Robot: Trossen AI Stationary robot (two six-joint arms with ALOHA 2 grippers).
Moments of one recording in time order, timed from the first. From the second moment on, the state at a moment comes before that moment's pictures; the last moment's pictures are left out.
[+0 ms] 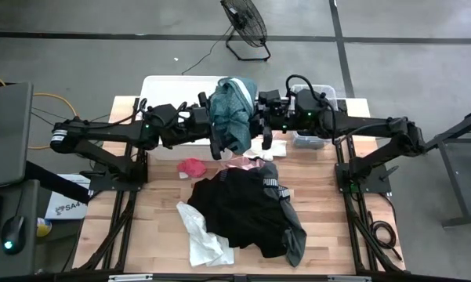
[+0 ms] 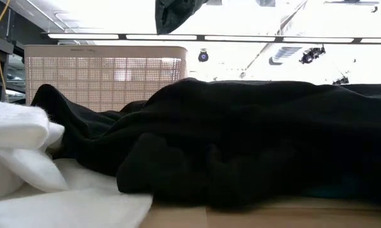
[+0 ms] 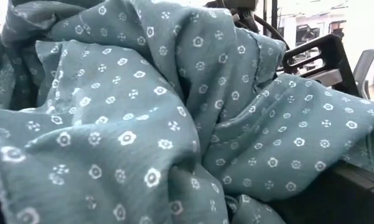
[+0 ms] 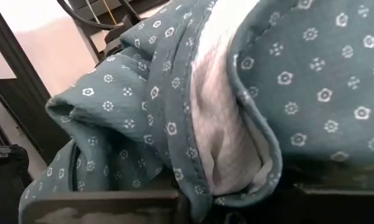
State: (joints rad) left arm -0.01 1.29 1.28 0.18 -0.28 0.13; right arm -0.12 1.41 1.34 0.18 -0.14 0.40
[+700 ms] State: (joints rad) left arm -0.01 1.25 1.28 0.11 -0.24 0.07; right arm -0.13 1.42 1.34 0.16 -0.14 0.40
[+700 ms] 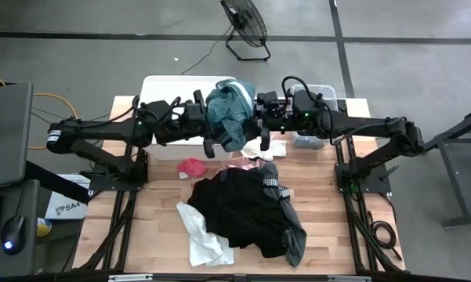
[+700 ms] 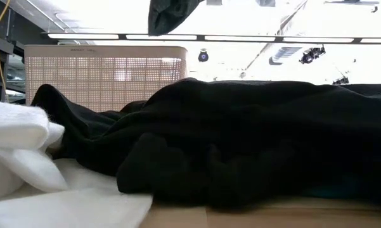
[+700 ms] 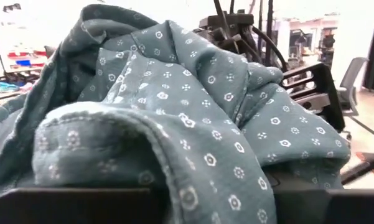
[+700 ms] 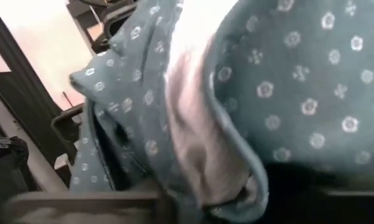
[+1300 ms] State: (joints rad) left arm -0.01 1.15 1.28 -0.03 -0.49 0.18; right arm -0.13 1.29 1.34 0.06 -0.12 0.38
